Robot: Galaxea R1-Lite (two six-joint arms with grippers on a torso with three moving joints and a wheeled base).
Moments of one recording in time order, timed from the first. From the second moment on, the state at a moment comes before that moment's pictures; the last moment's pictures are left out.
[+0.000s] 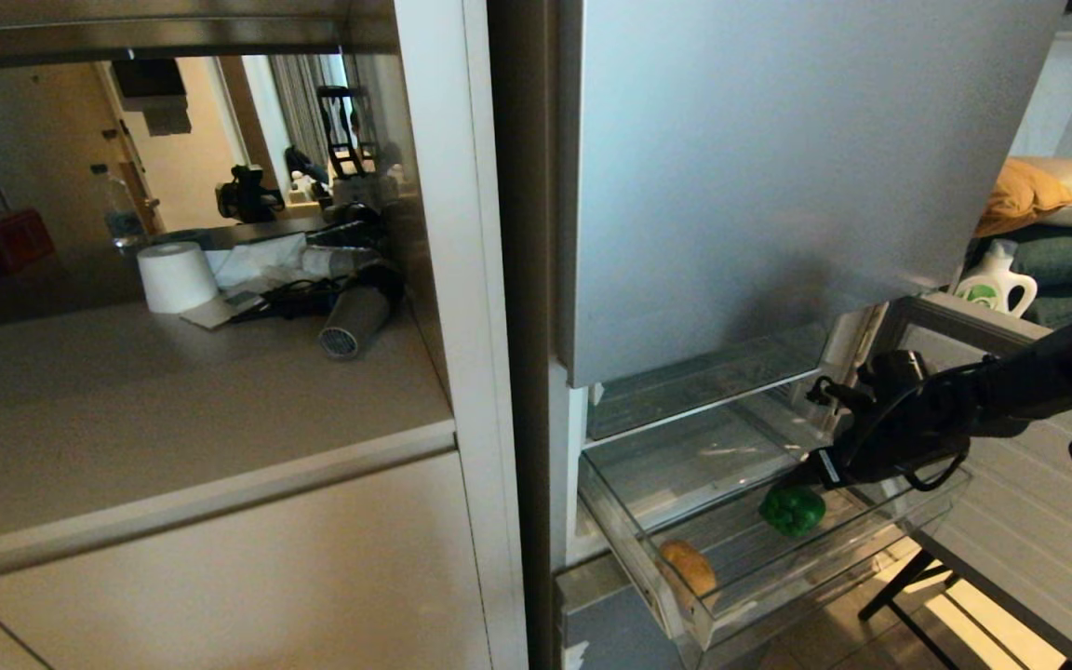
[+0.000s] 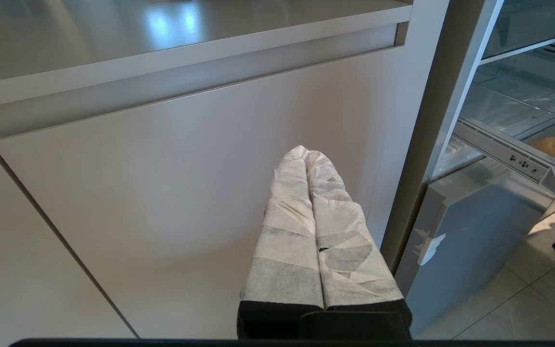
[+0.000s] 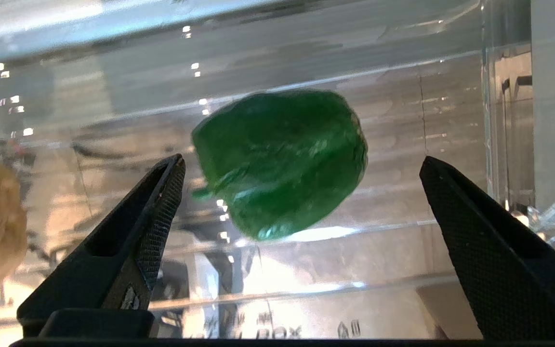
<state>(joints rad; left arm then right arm) 0.00 0.00 0.00 -0.03 0.00 0.03 -0.12 2.36 -1.49 0.16 0.23 -0.26</state>
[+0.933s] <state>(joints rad) 0.00 0.00 0.00 -0.03 0.00 0.03 -0.12 2.43 -1.59 0.25 0.23 -0.49</state>
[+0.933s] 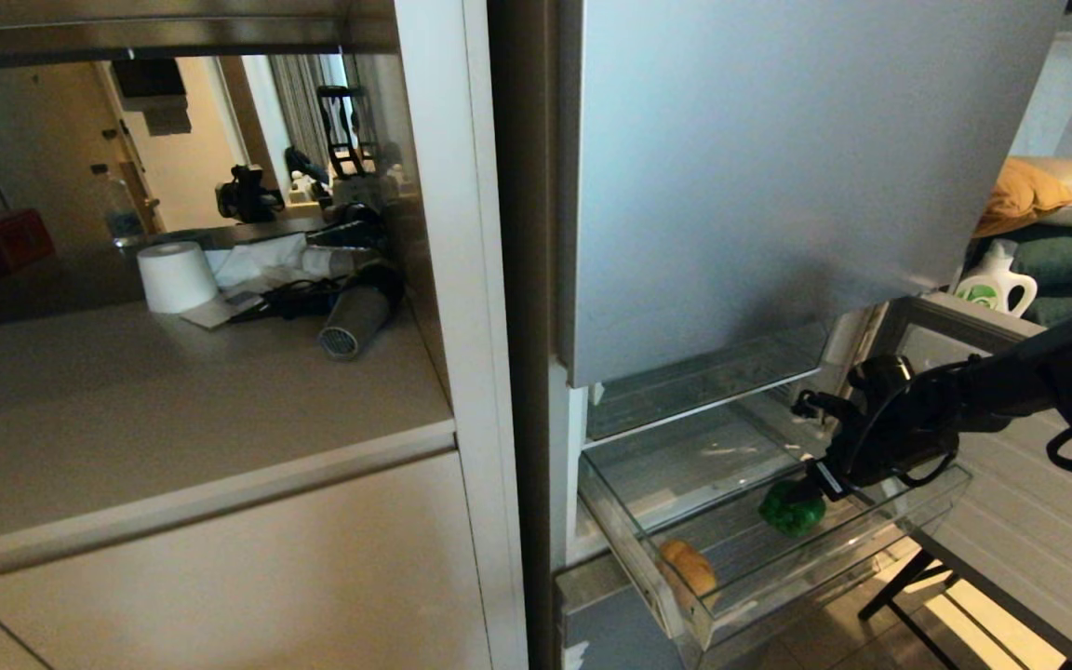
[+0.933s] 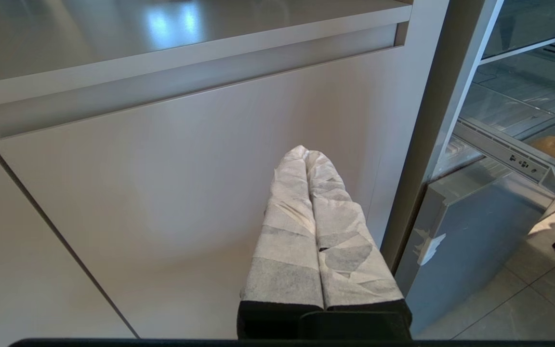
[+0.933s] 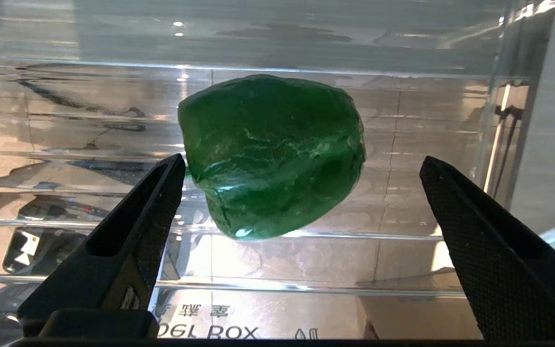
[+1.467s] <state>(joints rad) 0.00 0.00 0.00 -0.03 0.00 0.03 -0.11 2.46 -1.59 0.26 0.23 -0.49</state>
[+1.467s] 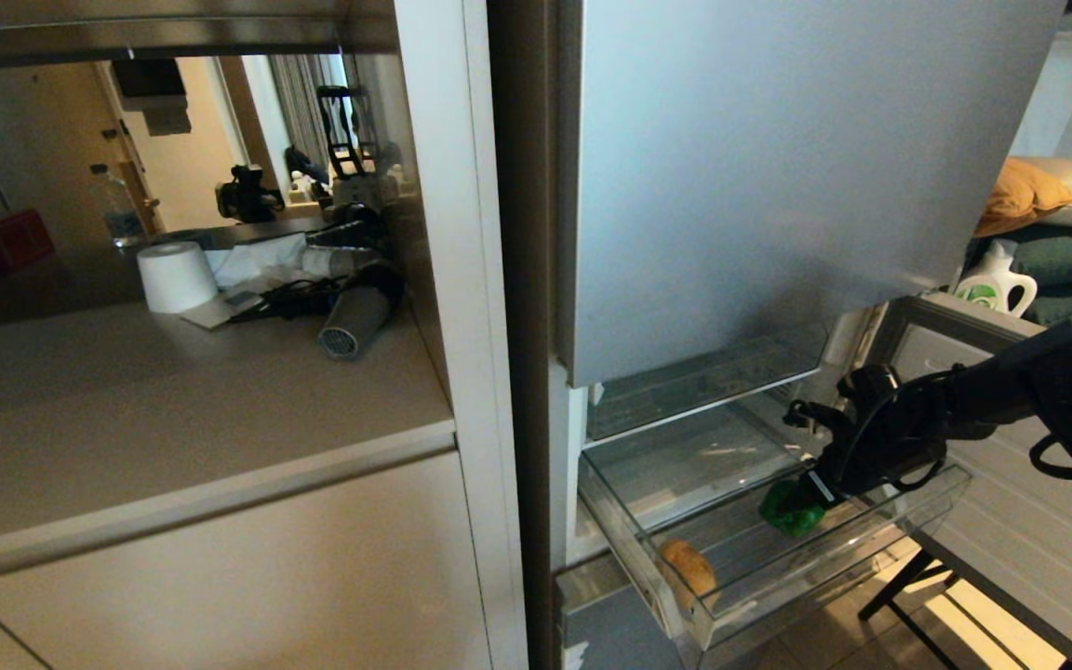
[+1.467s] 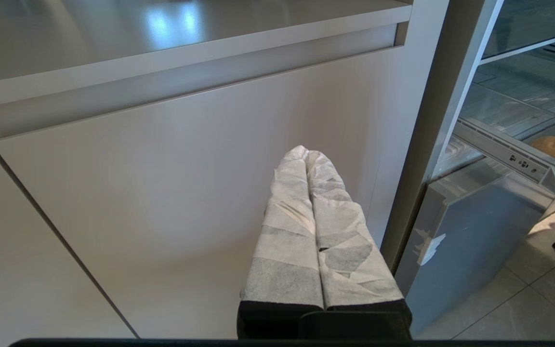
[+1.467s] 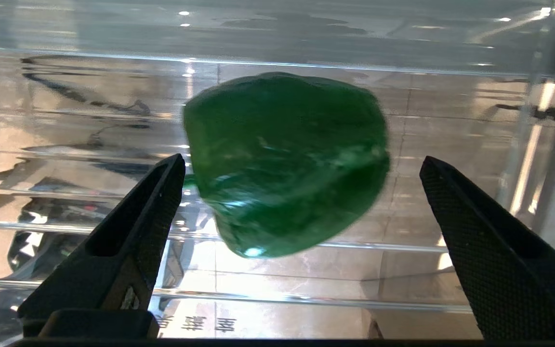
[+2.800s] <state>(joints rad) 0.00 0.00 0.00 -0.03 0.00 0.03 -0.11 2.47 -1.53 0.27 0.27 -0.49</state>
